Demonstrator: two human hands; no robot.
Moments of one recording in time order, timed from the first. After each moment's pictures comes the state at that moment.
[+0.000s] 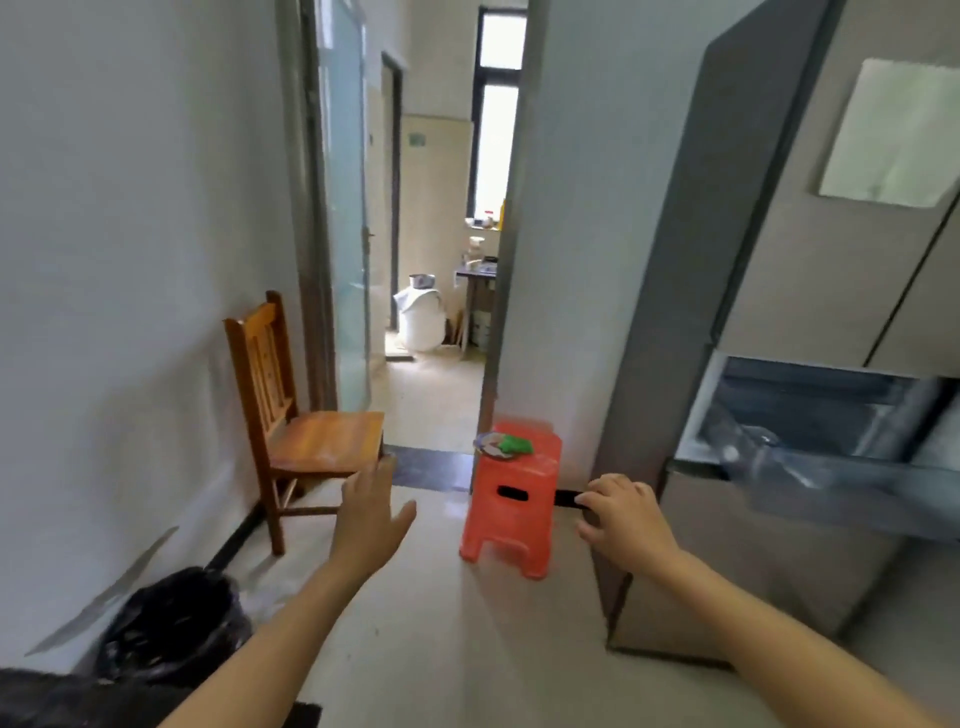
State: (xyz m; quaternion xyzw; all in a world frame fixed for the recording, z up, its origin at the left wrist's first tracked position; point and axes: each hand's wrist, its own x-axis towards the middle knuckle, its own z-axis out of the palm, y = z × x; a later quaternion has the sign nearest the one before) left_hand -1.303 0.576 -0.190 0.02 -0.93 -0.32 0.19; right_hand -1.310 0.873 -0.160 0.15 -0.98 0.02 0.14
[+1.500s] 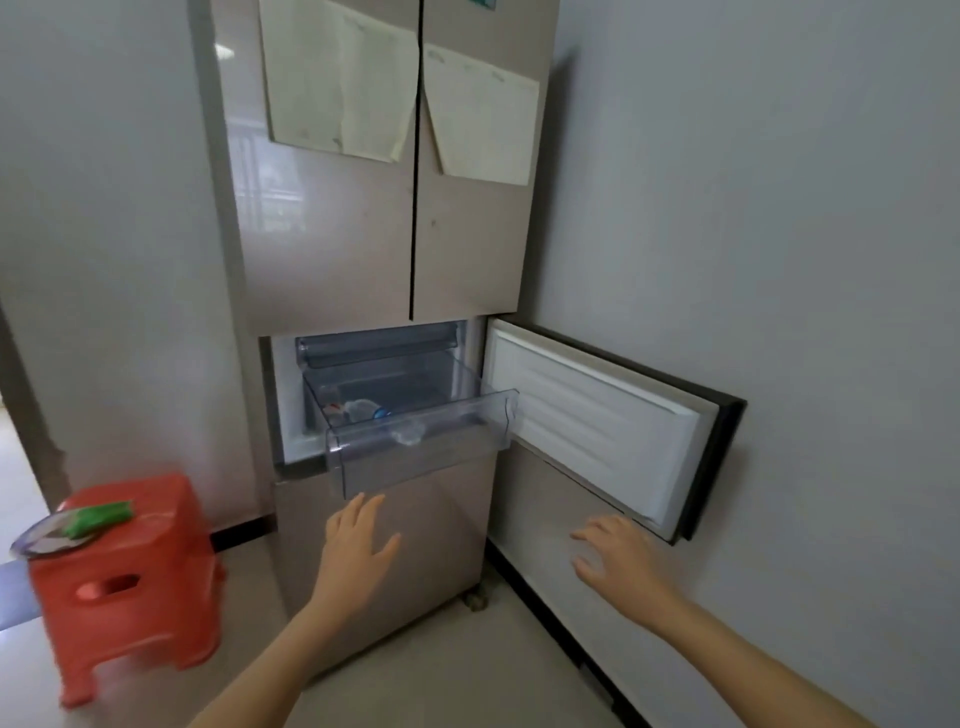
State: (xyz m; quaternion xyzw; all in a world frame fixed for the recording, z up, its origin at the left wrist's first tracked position) left_hand -1.351 1.149 -0.217 -0.27 -0.89 -0.37 0.01; right_hand -1.150 1.370 -0.167 -0.20 -0.97 0.10 0.11
